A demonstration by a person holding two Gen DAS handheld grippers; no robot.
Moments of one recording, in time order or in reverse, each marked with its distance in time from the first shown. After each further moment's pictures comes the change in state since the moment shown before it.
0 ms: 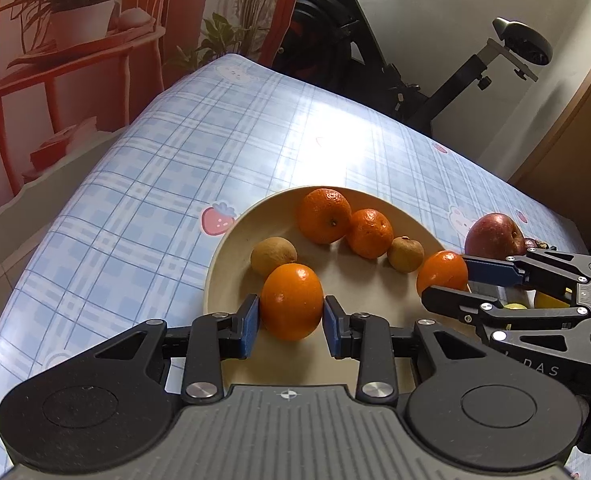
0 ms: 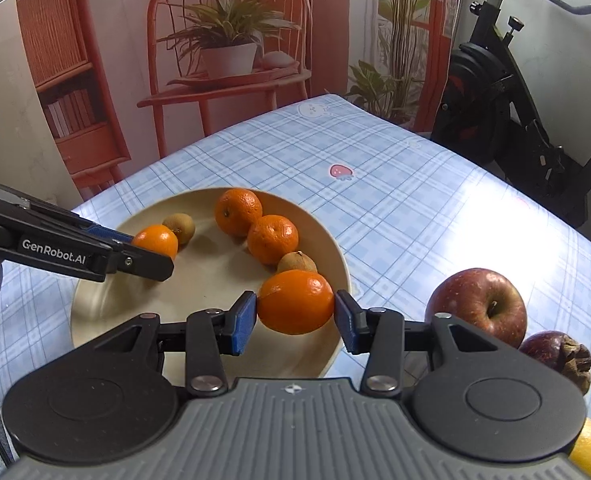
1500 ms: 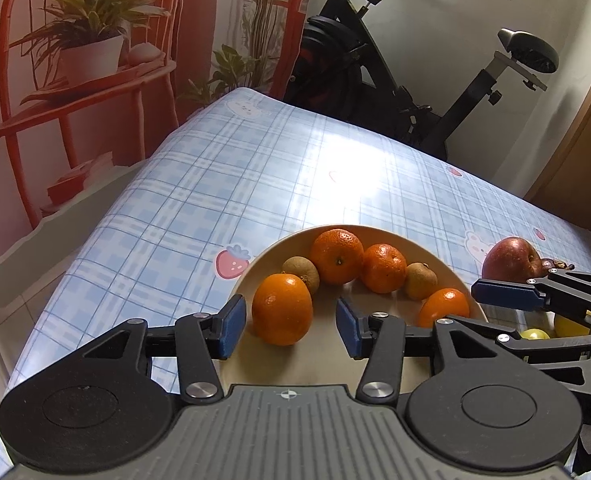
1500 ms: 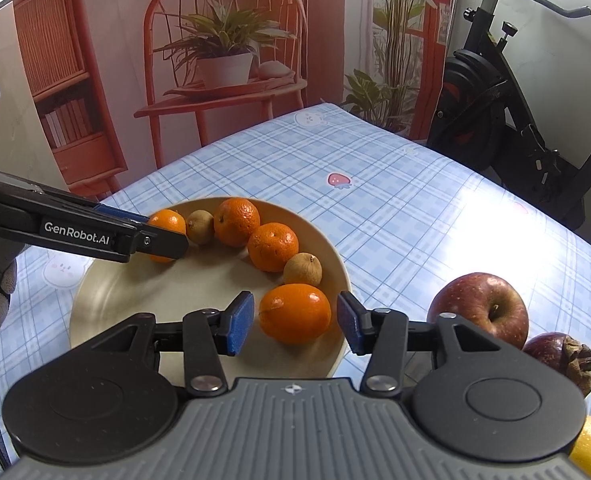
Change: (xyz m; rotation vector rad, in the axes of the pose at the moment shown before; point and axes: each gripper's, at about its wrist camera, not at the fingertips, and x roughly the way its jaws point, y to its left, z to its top) left arm -0.005 -0.010 0.012 0.037 -0.082 0.074; right arm -0.011 0.006 -0.001 0.013 -0.058 -0.025
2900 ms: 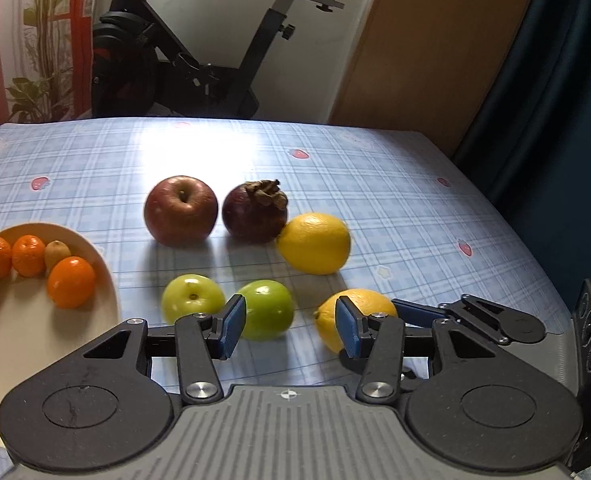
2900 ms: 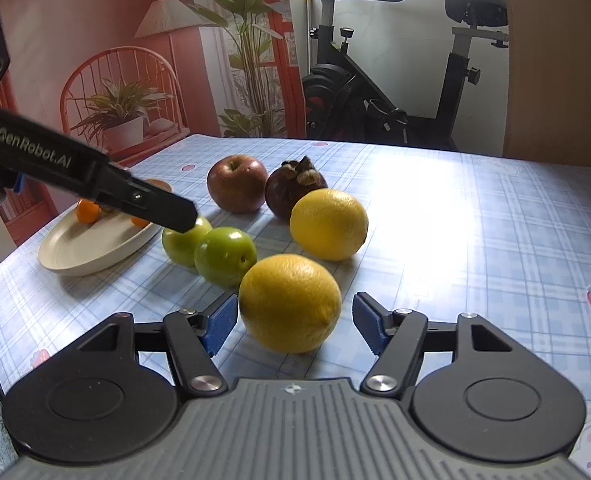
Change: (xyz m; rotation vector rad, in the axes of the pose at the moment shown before) left arm -0.020 -0.216 -0.052 0.317 0.095 -0.358; right arm -0.151 -0.080 -0.162 0.277 -0.163 -0.172
